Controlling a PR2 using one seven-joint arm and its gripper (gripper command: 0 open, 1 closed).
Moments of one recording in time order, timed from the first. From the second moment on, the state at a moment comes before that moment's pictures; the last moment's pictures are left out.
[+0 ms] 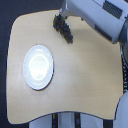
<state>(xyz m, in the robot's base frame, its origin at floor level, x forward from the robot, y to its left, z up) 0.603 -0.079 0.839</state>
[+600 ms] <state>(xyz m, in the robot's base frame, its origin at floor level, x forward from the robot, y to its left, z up) 0.627 -0.018 0.791</state>
